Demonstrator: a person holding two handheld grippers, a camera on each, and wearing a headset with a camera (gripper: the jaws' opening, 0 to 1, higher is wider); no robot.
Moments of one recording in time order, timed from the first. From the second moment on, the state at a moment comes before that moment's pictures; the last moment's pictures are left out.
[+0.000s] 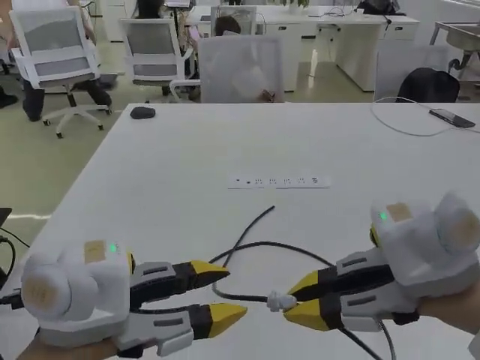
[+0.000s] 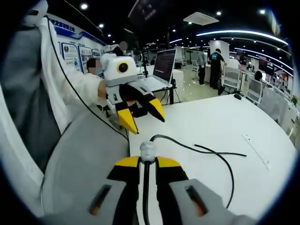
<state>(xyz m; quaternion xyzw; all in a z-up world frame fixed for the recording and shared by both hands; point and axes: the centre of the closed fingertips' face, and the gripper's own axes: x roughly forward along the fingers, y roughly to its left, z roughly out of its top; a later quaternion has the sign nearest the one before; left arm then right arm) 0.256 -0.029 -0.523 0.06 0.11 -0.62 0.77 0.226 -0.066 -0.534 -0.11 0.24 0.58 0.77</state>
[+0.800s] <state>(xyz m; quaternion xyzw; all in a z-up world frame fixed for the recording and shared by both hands) 0.223 -0.062 -0.486 -0.02 0.08 -0.72 0.69 0.214 -0.058 -0.491 -0.10 0.16 0.64 0.75</state>
